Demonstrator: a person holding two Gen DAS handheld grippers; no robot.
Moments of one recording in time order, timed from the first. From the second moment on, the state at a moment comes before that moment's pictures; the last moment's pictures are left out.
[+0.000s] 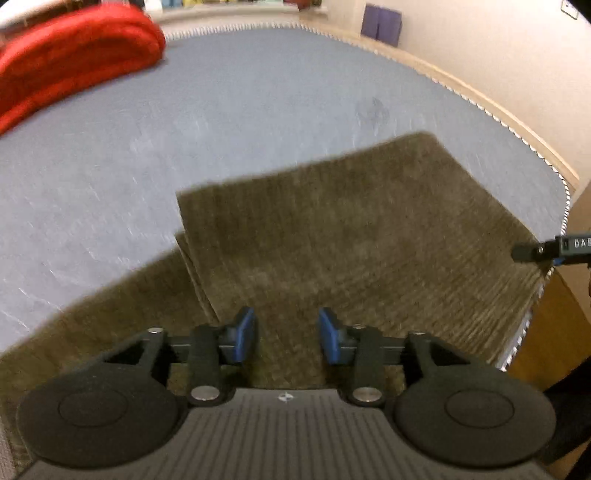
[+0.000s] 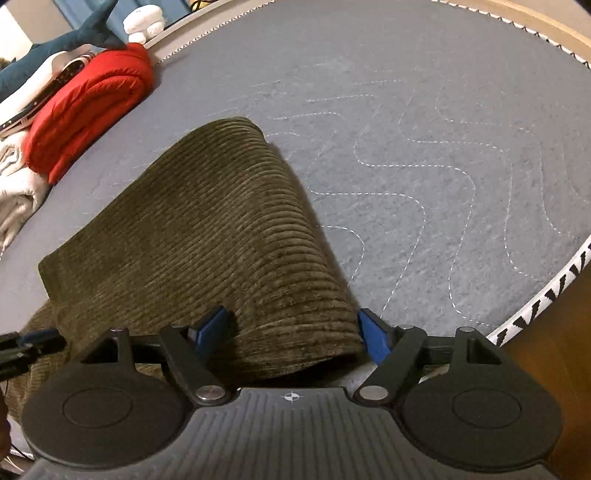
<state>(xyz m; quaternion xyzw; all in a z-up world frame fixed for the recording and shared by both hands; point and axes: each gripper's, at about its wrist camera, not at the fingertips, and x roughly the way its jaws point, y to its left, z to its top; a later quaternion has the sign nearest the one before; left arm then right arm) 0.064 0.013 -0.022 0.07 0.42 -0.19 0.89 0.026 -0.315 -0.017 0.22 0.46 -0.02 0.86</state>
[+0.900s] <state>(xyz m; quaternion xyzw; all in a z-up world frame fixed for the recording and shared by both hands) 0.054 0.021 0.051 -0.20 0.30 -0.37 0.85 -0.109 -0.075 0.045 -0.34 0.10 0.15 0.92</state>
